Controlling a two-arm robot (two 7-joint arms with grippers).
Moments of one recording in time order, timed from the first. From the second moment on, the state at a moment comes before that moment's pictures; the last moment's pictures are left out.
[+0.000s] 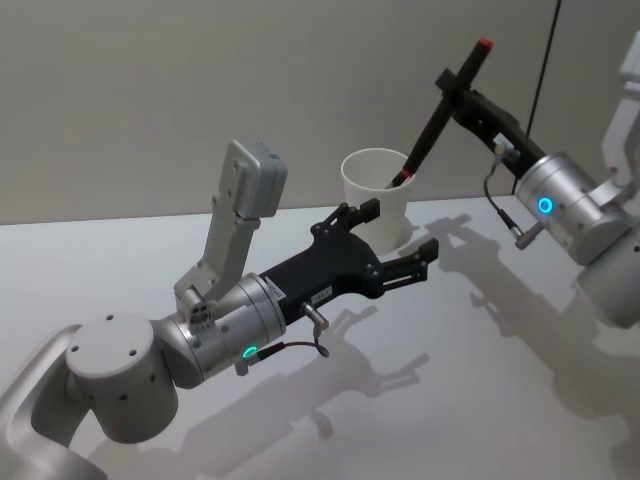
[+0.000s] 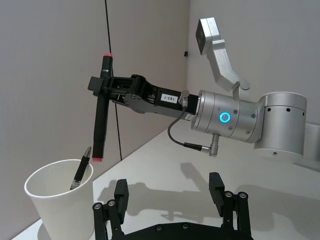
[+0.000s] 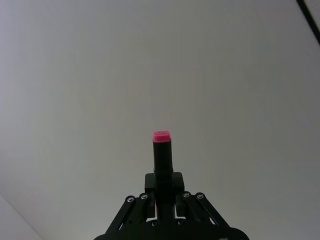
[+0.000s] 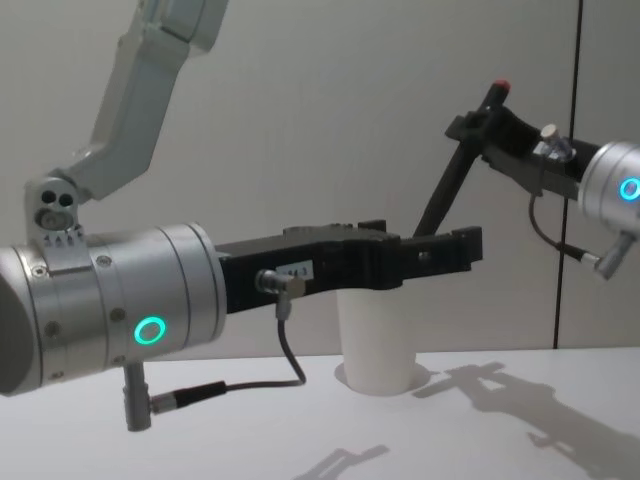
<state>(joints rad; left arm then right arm) -0.25 0.33 0.40 -1.65 -0.45 0.17 -0.50 0.49 0.15 -0.27 -1.29 0.89 0.12 0.25</state>
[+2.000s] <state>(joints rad) -0.25 0.33 0.40 -1.65 -0.45 0.17 -0.50 0.57 0.10 -0.36 -1.10 0.46 -0.09 0.29</state>
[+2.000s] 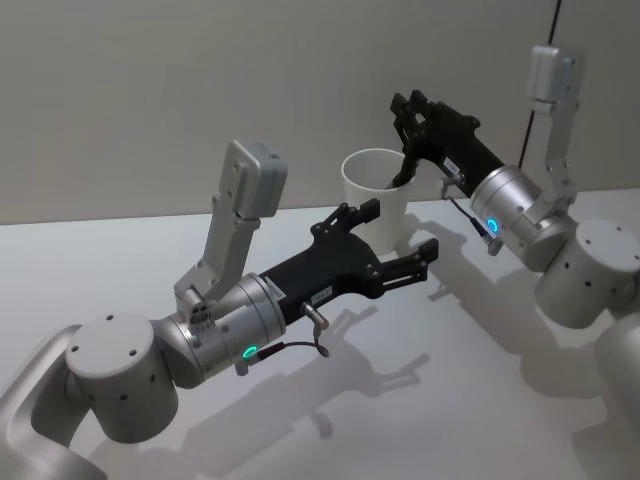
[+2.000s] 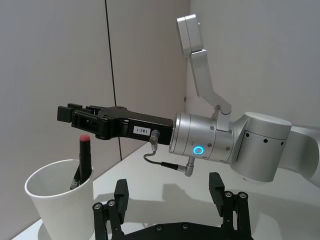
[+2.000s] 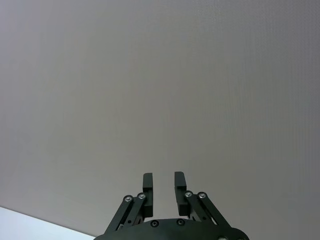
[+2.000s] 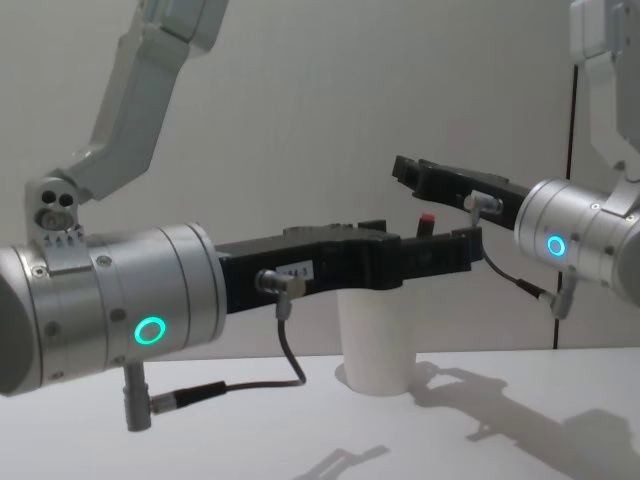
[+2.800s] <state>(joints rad) -0.25 0.33 0.40 -1.65 -0.45 0.17 -0.50 0.56 0.10 -0.37 -1.10 0.40 -0.12 0.26</state>
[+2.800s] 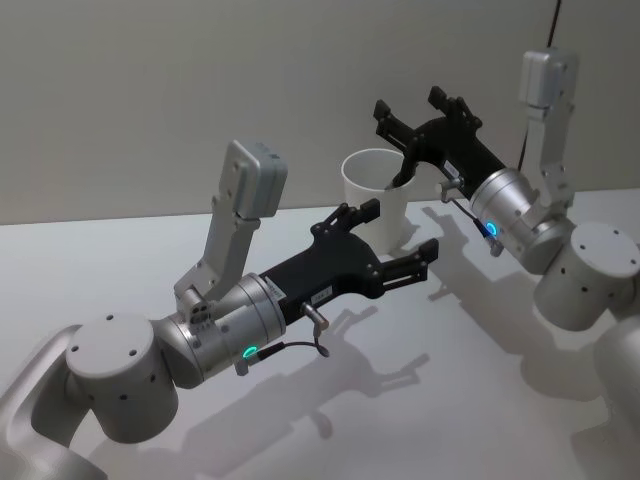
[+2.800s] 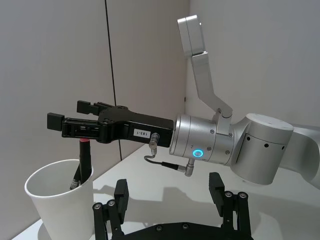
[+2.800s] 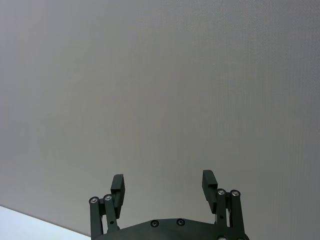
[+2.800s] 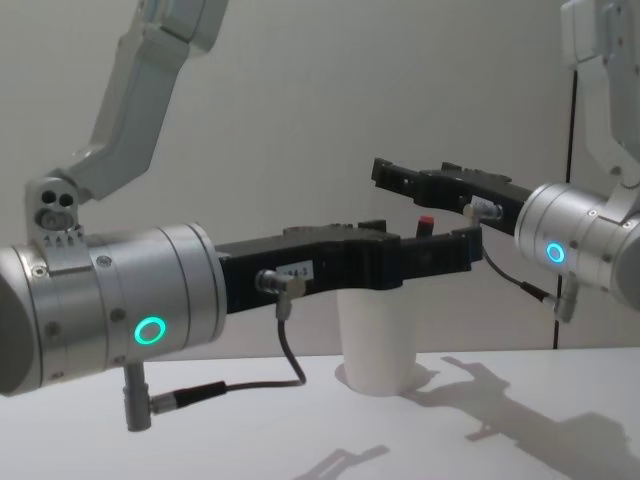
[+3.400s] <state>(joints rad) -0.25 0.33 0.40 -1.65 -0.45 0.17 -0.50 0.56 0.10 -0.37 -1.10 0.39 -0.12 0.26</state>
